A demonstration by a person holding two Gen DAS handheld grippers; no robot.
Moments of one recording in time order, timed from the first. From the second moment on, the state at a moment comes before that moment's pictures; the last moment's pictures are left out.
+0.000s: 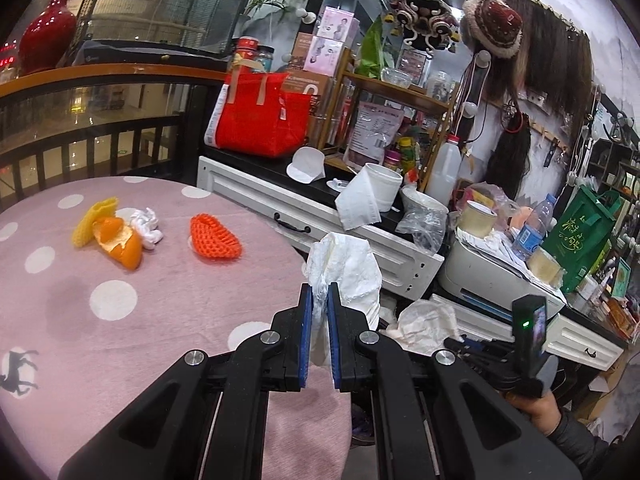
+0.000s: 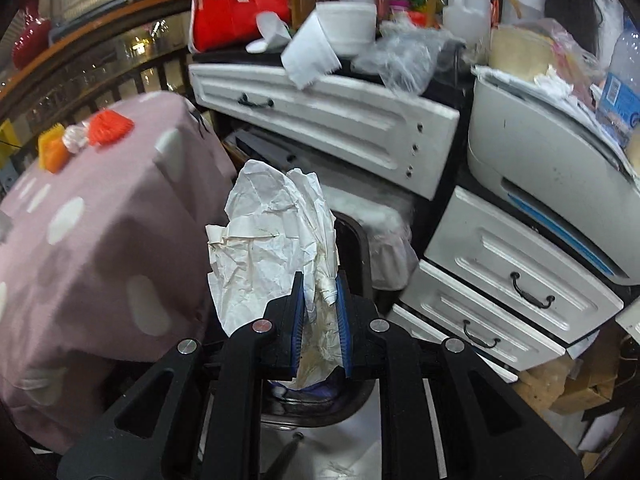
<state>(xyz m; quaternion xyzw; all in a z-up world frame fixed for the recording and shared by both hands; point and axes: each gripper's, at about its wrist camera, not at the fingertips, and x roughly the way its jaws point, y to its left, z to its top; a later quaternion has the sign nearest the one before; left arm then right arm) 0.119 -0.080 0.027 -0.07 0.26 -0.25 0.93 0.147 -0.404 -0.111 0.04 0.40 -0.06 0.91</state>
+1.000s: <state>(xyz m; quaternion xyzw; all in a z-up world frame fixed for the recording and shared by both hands) 0.128 -0.139 0.013 -0.06 0.29 -0.32 0.90 0.156 -0.412 -0.168 0.05 0.43 -0.12 0.89</state>
